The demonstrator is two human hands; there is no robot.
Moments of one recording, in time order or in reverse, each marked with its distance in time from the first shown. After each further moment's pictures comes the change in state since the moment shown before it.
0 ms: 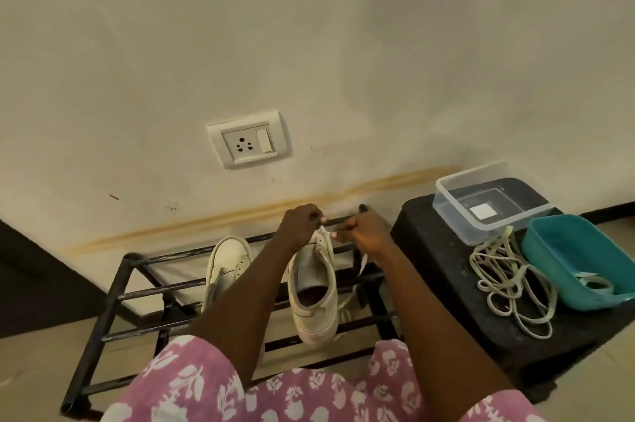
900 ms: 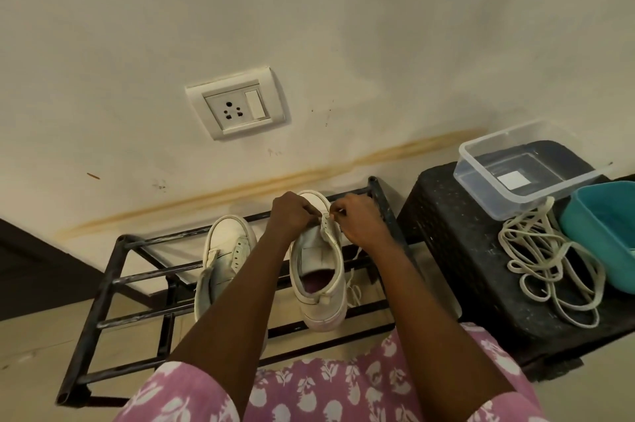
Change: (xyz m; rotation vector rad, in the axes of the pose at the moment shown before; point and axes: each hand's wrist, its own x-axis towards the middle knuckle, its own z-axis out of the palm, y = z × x) left_hand 0.010 -0.033 0.013 0.127 0.055 -0.080; right_hand 0.027 0.020 0.036 -0.464 0.118 -0.190
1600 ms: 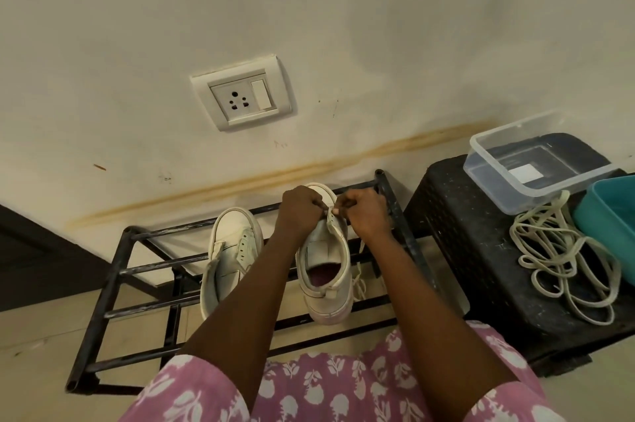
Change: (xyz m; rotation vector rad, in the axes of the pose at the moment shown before) left_hand -0.002 -0.003 0.011 0.033 0.067 0.047; right_hand 0.001 0.001 0.014 0.403 0.099 0.219
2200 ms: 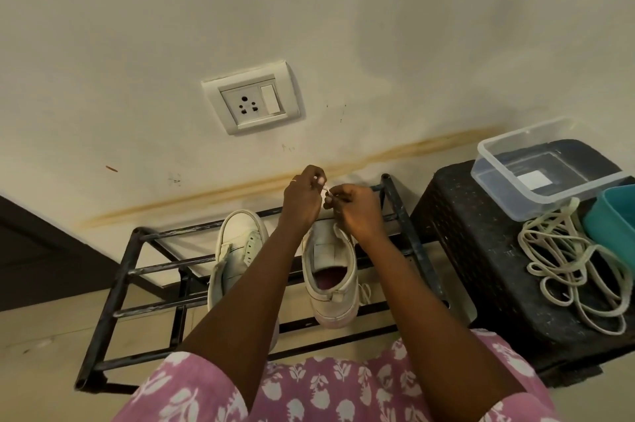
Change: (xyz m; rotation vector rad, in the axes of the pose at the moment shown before) left_hand 0.003 0.009 -0.013 -0.429 0.149 -0.043; right_hand -0.004 -0.019 0.012 0.220 -0.002 -0.103
